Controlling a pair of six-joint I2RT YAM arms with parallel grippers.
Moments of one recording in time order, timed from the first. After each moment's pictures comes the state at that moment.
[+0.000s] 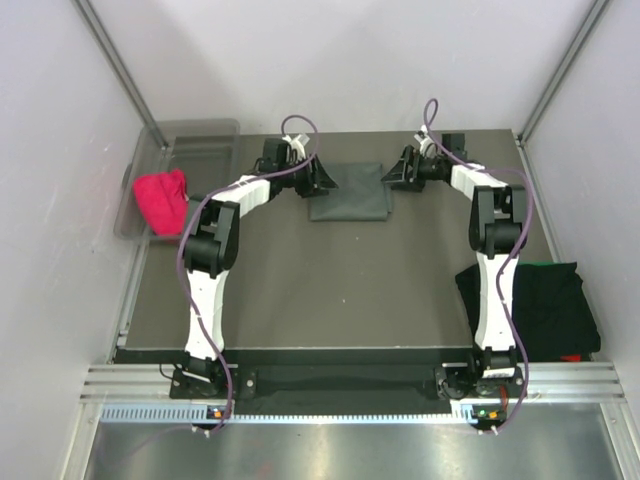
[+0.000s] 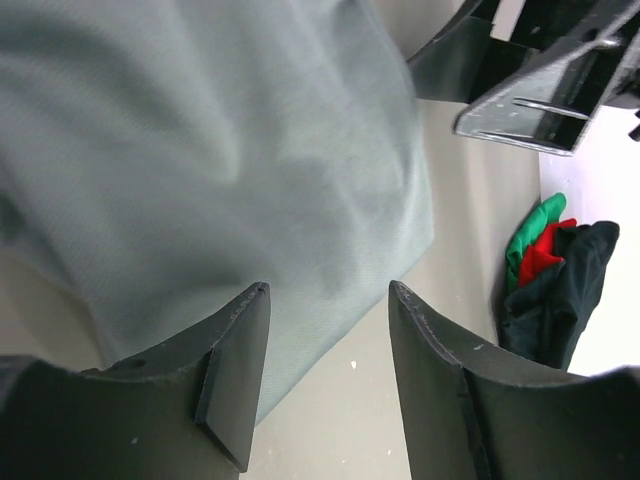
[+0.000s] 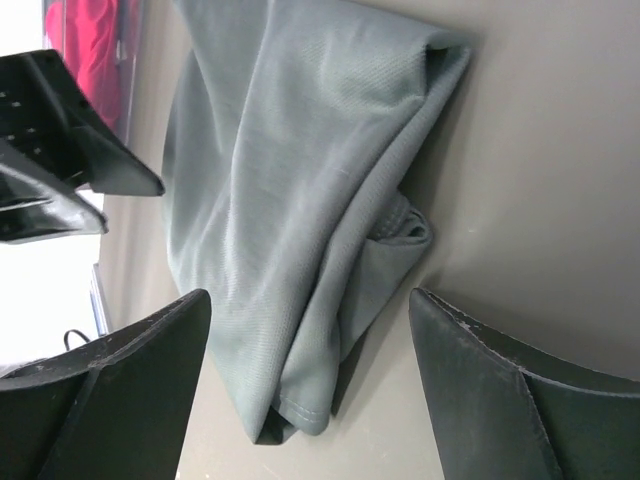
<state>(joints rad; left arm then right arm) -0.28 2.26 1.68 -0.01 0.69 -0.60 0.04 2.44 1.87 -0.20 -0.97 0.33</state>
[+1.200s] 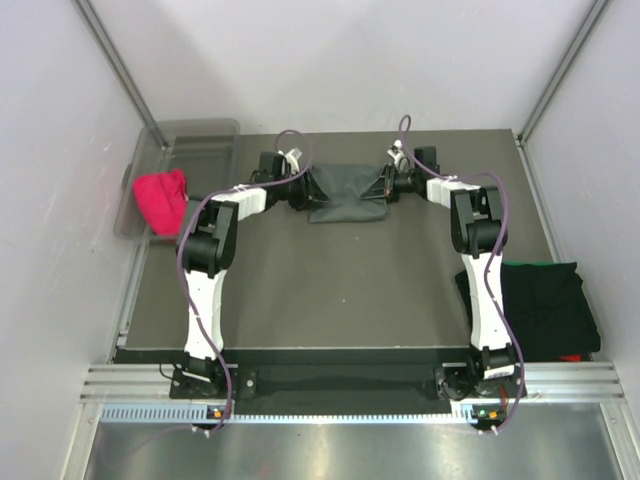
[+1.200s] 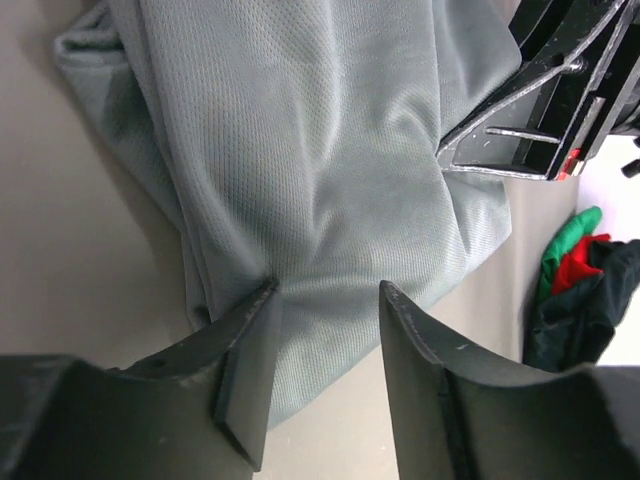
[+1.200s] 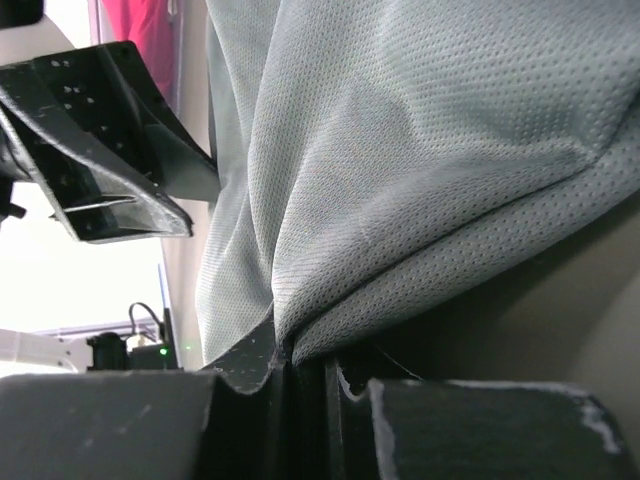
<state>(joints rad) -0.25 2.26 1.55 0.03 0.65 -0.62 0.16 2.53 1.82 0.02 -1.06 0.57</state>
